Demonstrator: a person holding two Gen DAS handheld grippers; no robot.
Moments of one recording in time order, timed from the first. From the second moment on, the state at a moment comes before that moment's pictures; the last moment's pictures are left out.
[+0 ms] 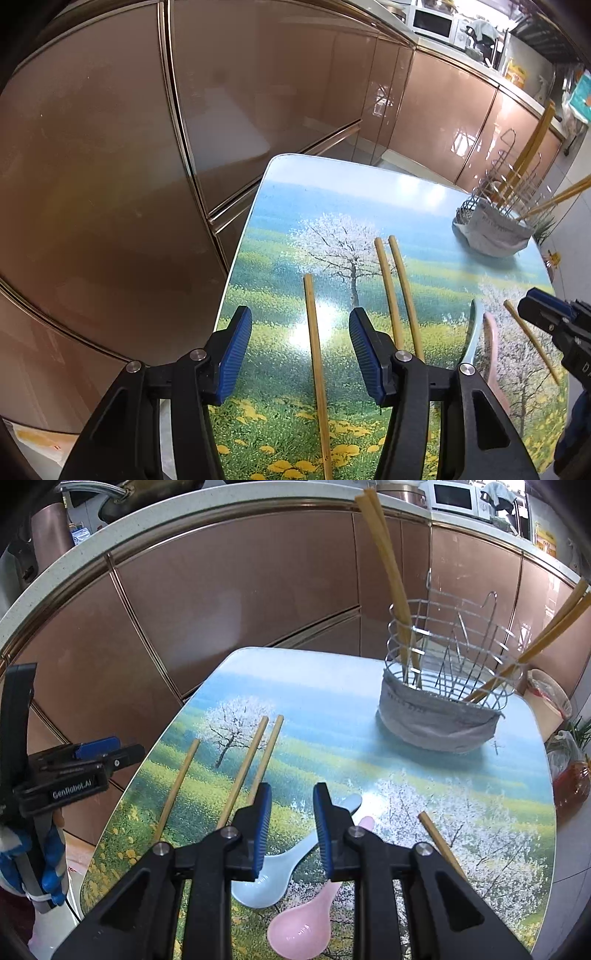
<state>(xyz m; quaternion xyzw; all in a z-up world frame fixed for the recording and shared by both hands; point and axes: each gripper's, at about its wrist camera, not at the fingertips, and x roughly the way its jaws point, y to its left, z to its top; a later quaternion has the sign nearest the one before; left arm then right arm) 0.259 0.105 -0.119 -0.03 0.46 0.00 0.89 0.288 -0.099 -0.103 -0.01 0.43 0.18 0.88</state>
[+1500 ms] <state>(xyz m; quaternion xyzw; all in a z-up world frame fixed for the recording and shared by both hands) 0.301 0.106 -0.173 -0.04 0.51 -0.03 0.86 0.373 -0.033 -0.172 -0.06 0.52 0.21 0.82</state>
